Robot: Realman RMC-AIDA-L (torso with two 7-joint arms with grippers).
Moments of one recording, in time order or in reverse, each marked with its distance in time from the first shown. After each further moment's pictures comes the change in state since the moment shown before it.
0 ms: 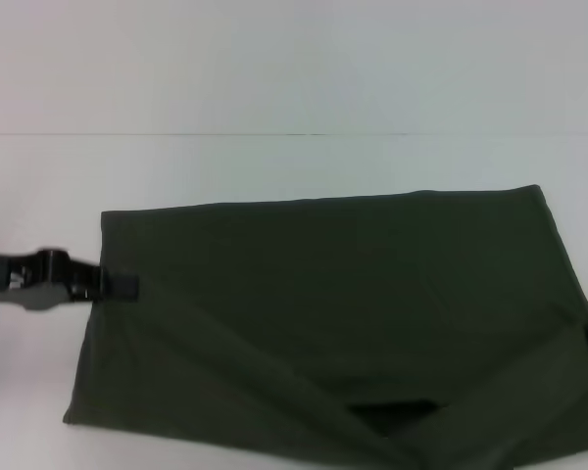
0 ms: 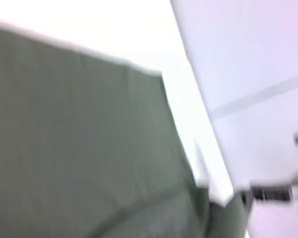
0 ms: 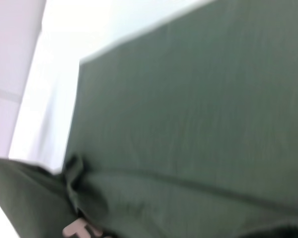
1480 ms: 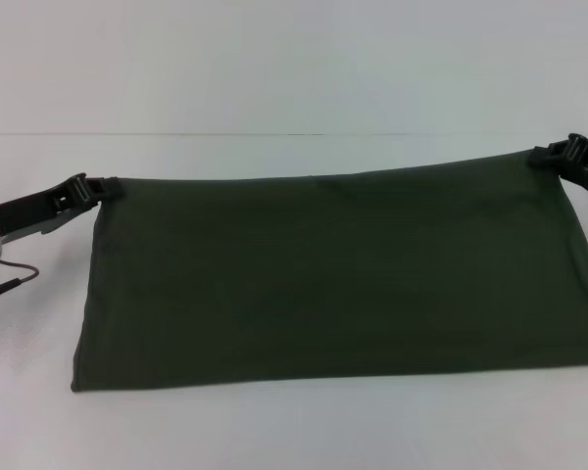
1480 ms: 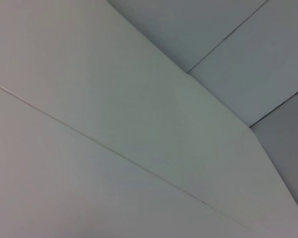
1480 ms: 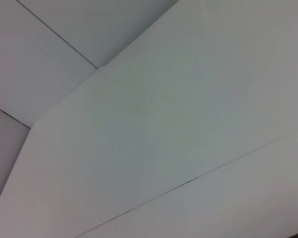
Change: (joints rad) left arm 0.017 -0.166 -0.007 -0.057 -0.280 -0.753 0.193; right arm 0.100 0.163 -0.048 0.108 0.369 0.825 -0.035
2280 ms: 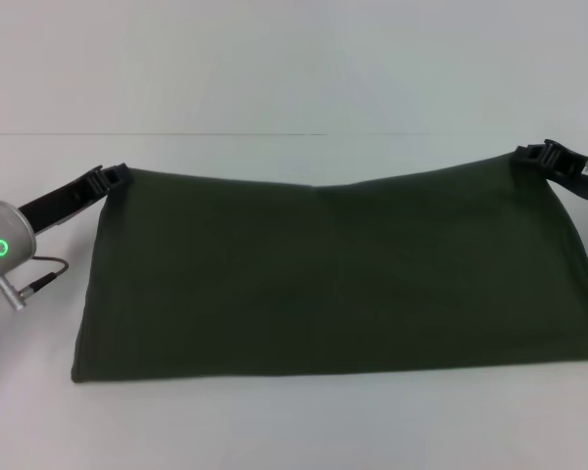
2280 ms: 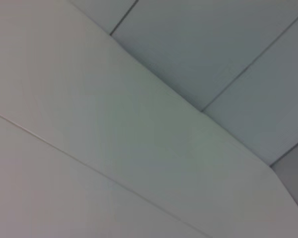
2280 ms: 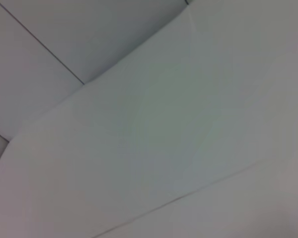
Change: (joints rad) left arm -0.006 -0.096 -0.002 -0.013 -0.166 -0.185 0.183; right arm 0.014 0.079 -0.004 0.013 0.069 0.174 -0.148
